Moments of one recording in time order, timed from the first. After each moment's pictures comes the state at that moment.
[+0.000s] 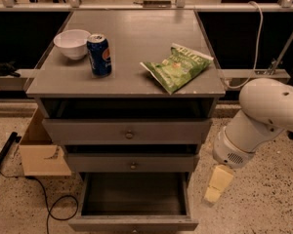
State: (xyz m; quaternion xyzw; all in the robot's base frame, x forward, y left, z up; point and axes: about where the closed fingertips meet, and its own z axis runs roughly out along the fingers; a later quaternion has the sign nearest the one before) arm 0.404 -0.164 0.695 -0.57 0.80 0.18 0.05
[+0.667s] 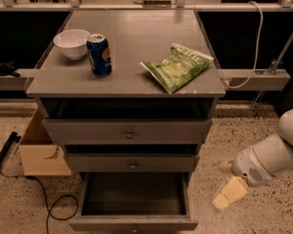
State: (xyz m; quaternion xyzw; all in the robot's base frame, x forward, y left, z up) arm 0.386 -0.192 0.662 -0.43 0.84 0.30 0.11
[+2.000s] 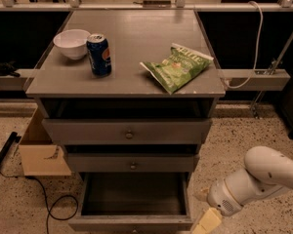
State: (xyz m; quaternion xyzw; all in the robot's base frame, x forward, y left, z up) arm 0.344 -0.143 0.557 -0.45 0.81 0.36 0.09
